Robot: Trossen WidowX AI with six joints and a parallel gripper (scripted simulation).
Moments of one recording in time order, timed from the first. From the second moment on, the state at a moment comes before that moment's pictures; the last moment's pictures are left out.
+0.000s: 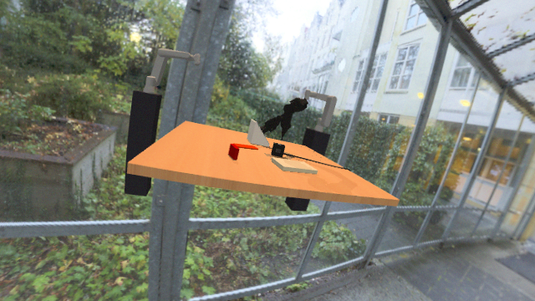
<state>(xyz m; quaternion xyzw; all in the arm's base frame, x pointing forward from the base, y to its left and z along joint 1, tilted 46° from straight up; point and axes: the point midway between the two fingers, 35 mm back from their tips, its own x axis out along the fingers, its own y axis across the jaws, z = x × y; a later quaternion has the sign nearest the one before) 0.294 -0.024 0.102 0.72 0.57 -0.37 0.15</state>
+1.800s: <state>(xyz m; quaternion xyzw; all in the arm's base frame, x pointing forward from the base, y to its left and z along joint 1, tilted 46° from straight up) 0.294 -0.021 0.095 0.71 0.57 -0.37 0.17</state>
